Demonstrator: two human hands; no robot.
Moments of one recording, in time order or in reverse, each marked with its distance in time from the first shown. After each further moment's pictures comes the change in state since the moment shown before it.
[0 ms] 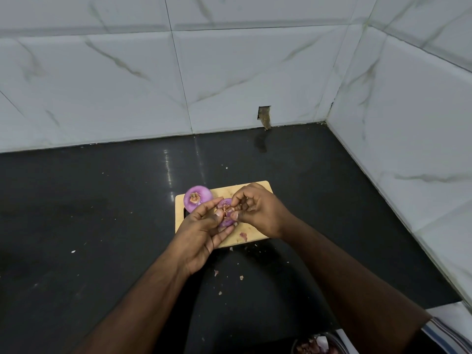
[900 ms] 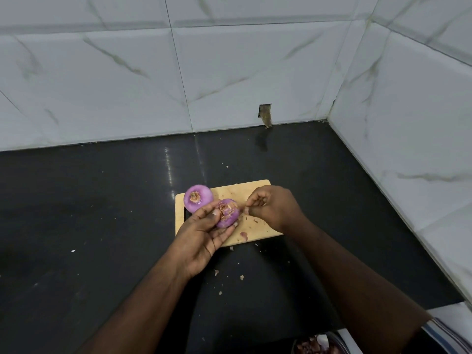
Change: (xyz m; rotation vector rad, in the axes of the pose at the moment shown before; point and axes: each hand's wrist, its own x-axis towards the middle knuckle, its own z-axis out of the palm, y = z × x) left_hand 0.000 -0.004 -0.003 -0.141 0.041 -0.061; right_hand 0.002 0.019 -0.015 -0.224 0.110 0.176
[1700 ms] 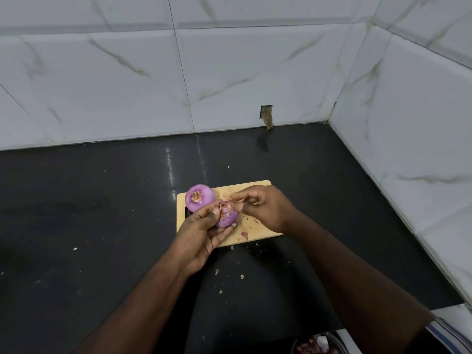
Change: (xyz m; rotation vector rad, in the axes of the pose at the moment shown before) left_hand 0.002 0.001 -0.002 0.099 0.027 0.027; right_hand 0.000 -0.015 0.004 0.173 -0.116 -0.110
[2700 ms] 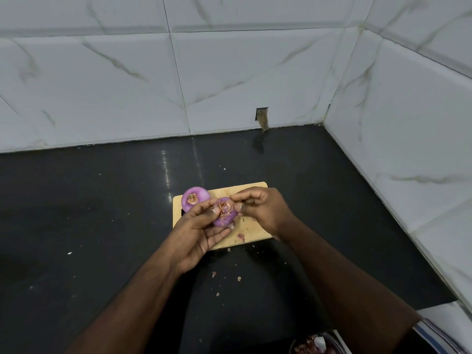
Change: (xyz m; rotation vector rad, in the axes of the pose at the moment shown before) left_hand 0.001 0.011 -0.002 0.031 -0.090 -0.018; right_hand -0.005 -0.001 0.009 0.410 0.096 0.088
